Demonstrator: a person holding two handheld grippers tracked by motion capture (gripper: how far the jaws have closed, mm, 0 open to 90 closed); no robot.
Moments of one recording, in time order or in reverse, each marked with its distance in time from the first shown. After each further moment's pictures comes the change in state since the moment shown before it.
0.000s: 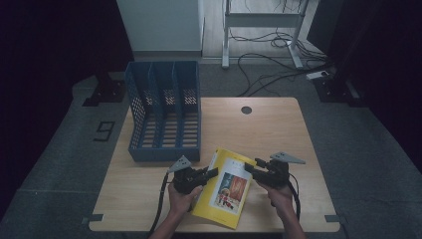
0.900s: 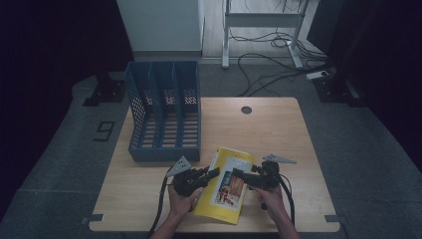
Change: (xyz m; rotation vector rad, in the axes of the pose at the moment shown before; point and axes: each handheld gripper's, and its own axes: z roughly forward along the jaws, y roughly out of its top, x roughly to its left) left arm -0.020 0.006 -0.007 -0.053 -0.017 0.099; right arm 0.006 -0.012 0.022 0.039 0.189 0.126
